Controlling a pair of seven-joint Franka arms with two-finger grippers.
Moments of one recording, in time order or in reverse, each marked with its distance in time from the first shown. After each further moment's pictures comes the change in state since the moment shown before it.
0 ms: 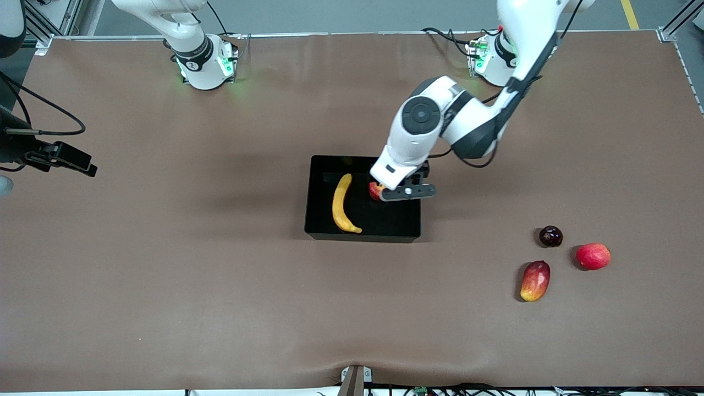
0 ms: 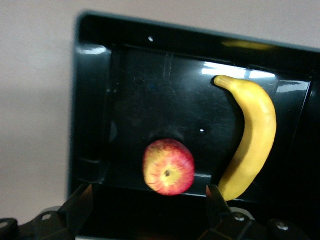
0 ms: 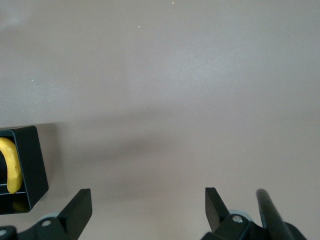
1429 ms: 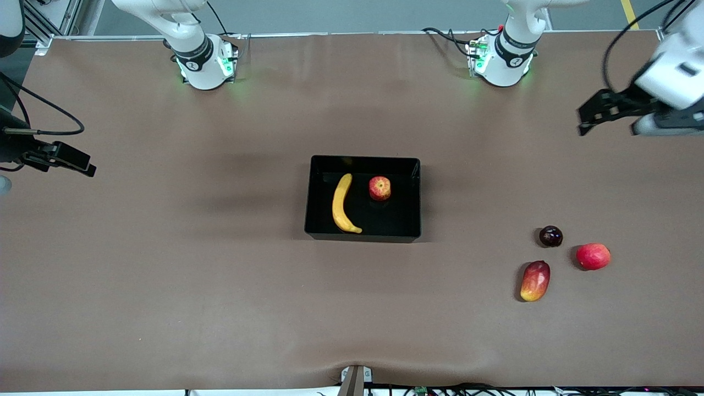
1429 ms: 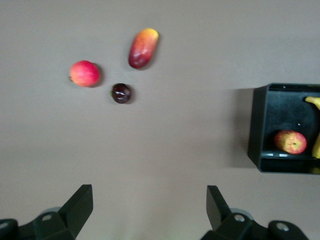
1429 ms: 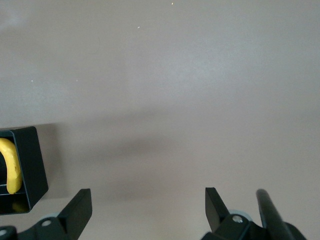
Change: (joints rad) left arm 0.315 -0.521 0.251 0.166 -0.138 -0.643 0.751; right arm -0.001 0.000 -0.001 0.001 -0.001 0.000 -0.001
